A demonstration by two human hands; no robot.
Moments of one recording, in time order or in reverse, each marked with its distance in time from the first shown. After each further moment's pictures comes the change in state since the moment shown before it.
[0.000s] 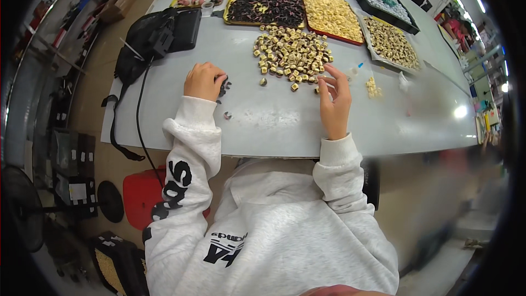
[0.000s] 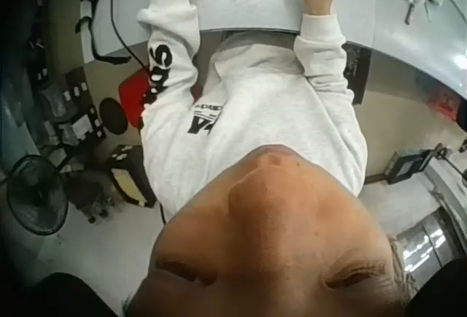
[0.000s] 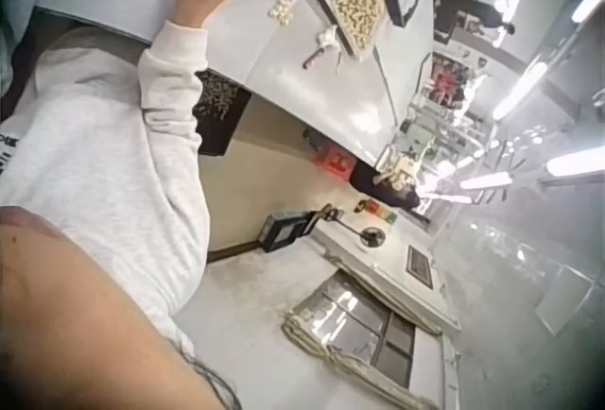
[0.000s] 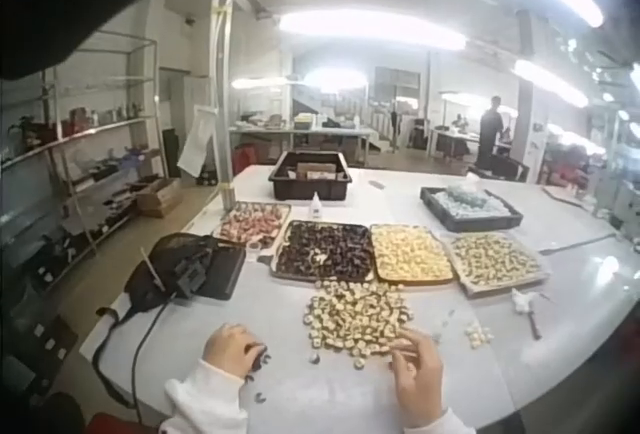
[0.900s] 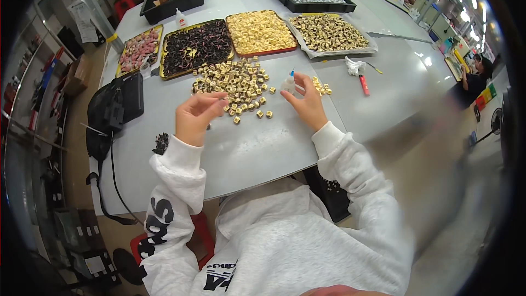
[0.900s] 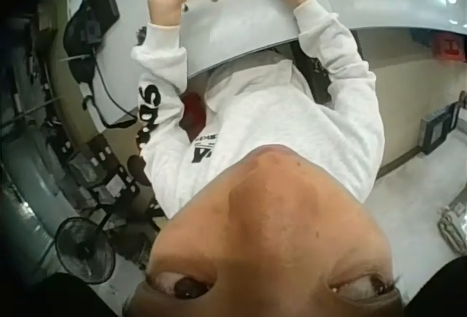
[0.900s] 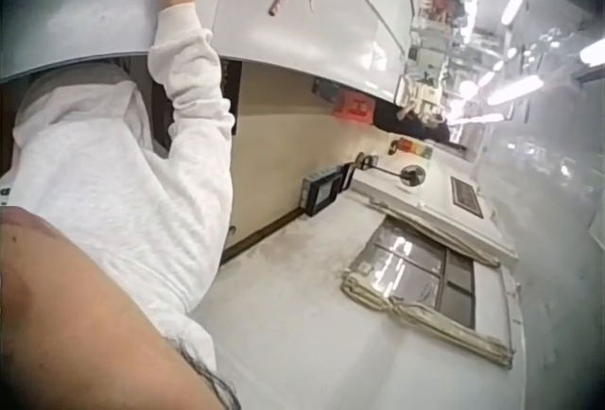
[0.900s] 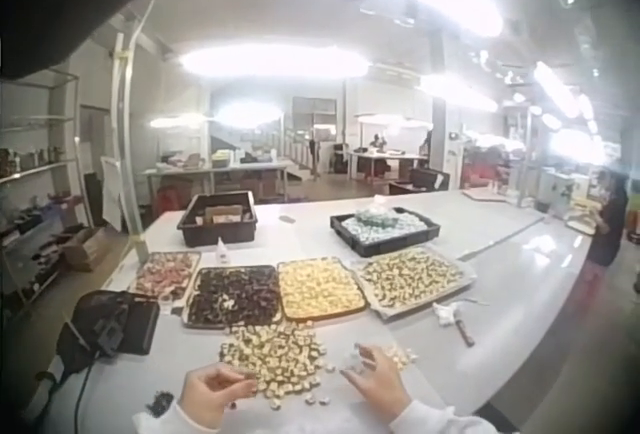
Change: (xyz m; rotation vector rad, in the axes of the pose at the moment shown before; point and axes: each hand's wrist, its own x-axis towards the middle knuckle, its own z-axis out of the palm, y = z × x) left_hand 0.036 0.101 0.019 -1.378 -0.347 -0.124; right_hand 0.030 0.060 -0.075 -0.142 0.039 0.141
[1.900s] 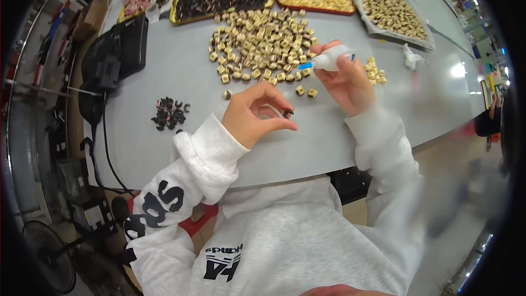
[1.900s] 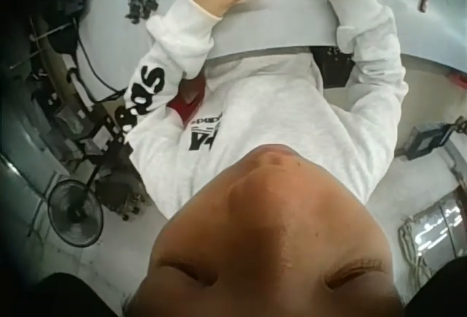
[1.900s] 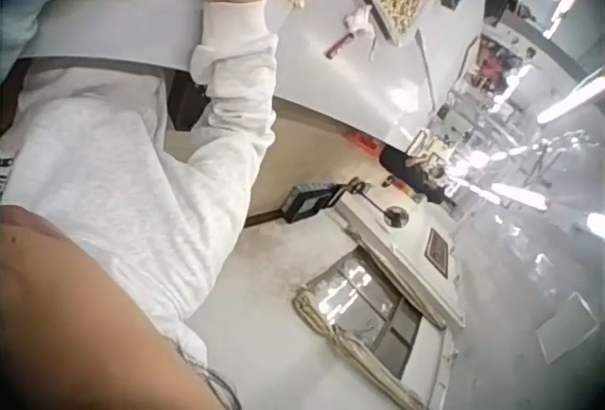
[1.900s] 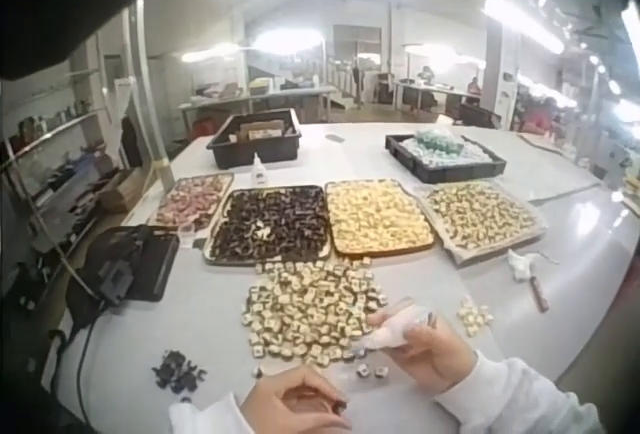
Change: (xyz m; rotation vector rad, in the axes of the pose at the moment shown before) left_hand -0.013 -0.030 0.031 -0.063 -0.174 -0.256; right_hand 0.025 -0.029 0.024 1.060 -0.464 0.410
